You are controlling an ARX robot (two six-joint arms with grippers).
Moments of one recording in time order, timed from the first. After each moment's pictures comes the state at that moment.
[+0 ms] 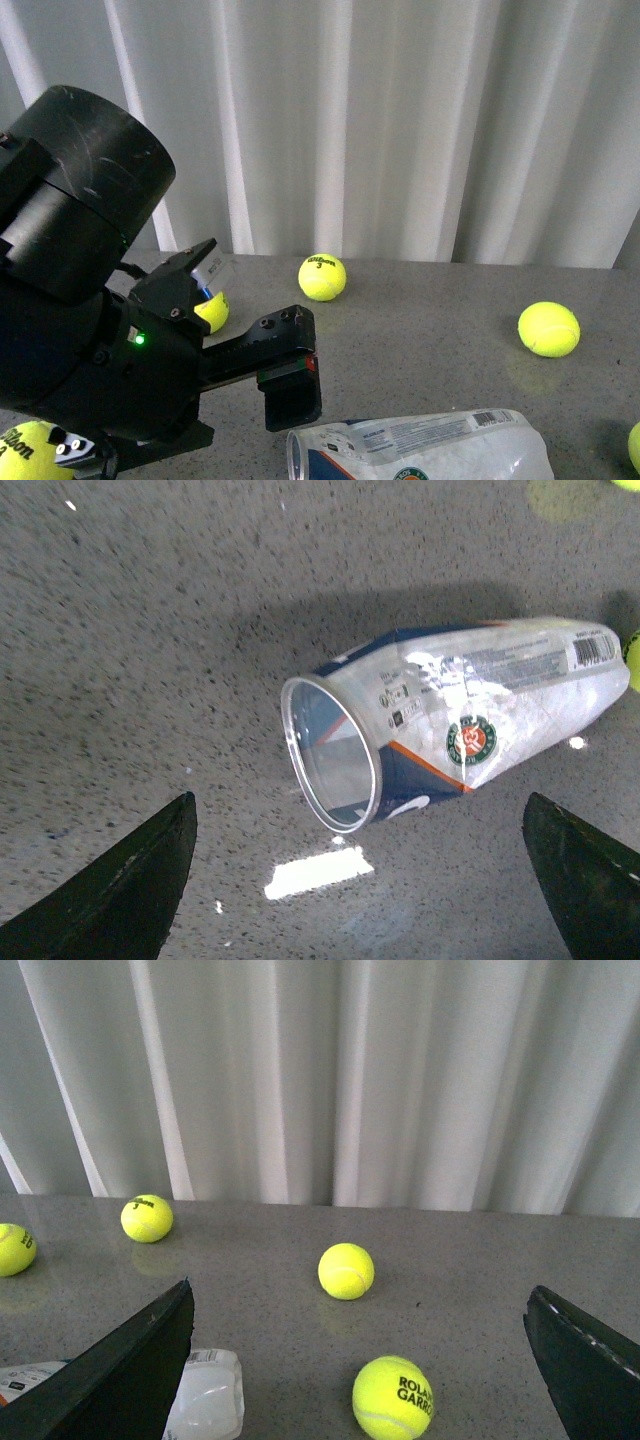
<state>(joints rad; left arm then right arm) -0.39 1.74 0.89 -0.07 0.28 -0.47 0.00 0.00 0.00 0.00 0.00 -0.01</state>
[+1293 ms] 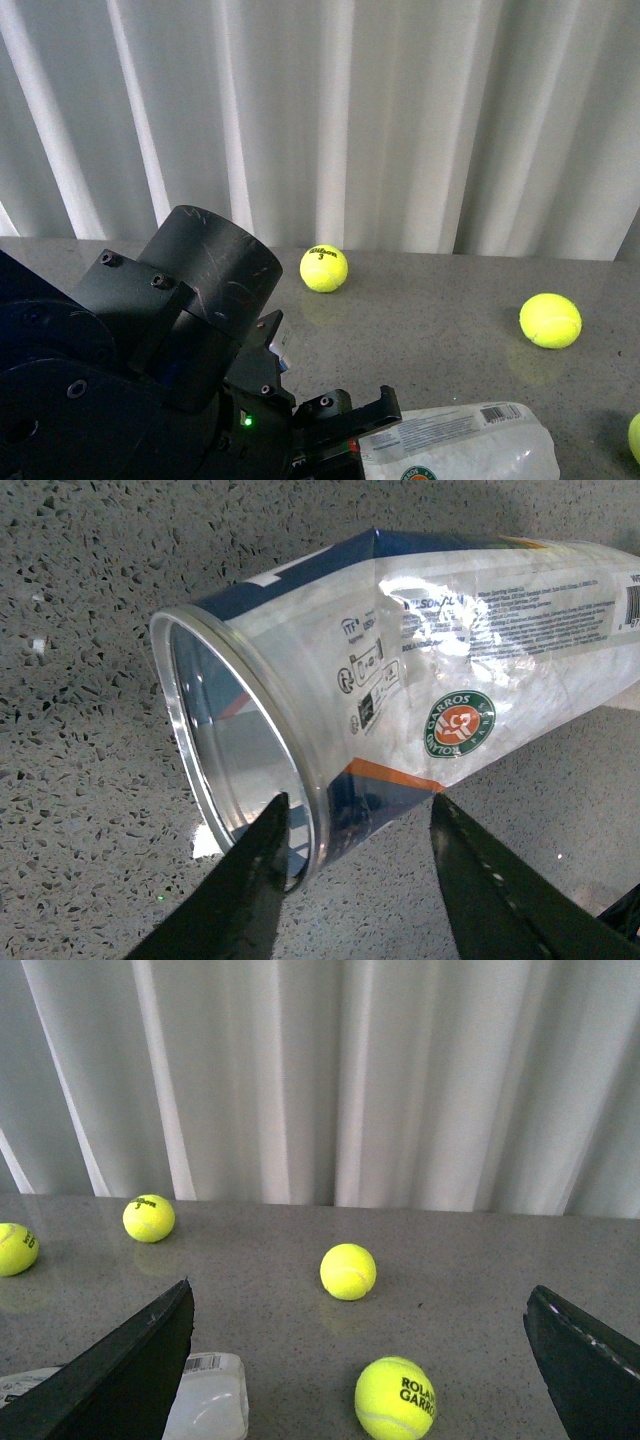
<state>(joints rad) -0.53 1.93 0.88 0.13 0.31 -0.65 0.00 0.00 0.00 0.00 0.00 -0.01</state>
